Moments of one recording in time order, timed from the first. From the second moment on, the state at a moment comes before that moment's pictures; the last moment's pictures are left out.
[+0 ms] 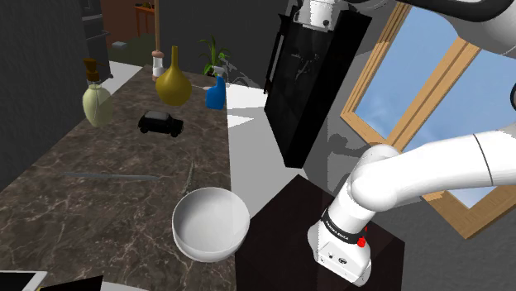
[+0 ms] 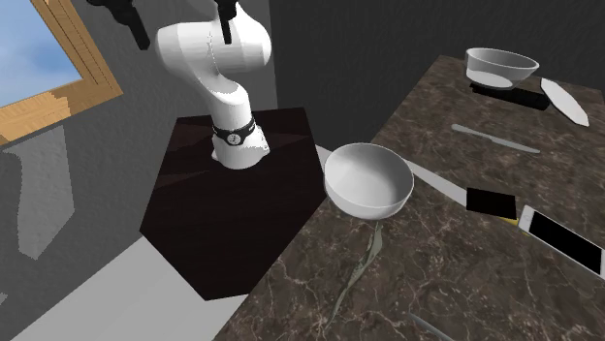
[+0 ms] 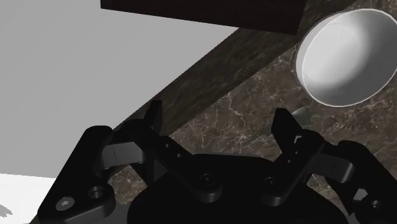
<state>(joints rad) 0.02 -0.77 0.03 -2.31 0.01 1.49 -0.01</state>
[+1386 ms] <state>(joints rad) -0.07 -0.47 0.50 -2.52 0.15 2.10 0.75</state>
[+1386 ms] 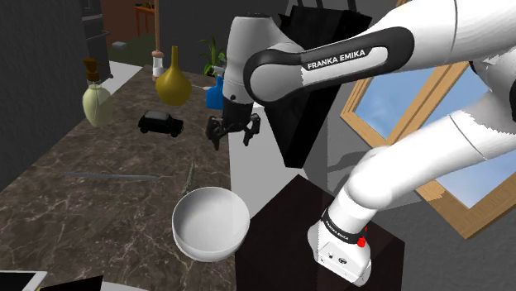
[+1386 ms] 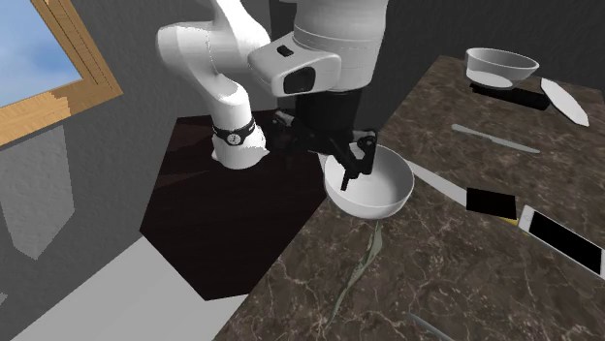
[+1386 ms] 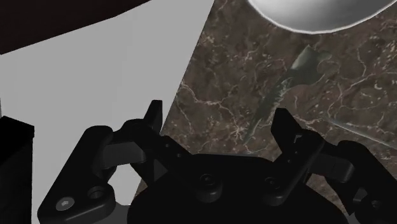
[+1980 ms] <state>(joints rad) -0.22 -0.03 0.73 -2.38 -0.15 2.33 1.29</state>
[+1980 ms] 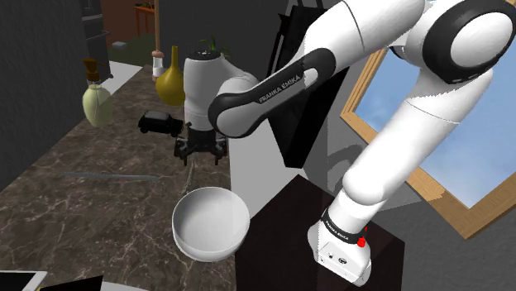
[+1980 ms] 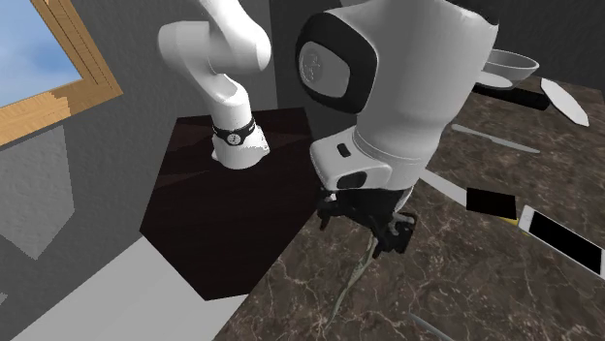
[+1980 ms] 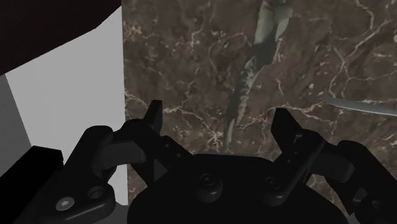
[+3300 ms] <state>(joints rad) -0.17 0.28 0.65 -2.28 -0.50 2.42 1.65</state>
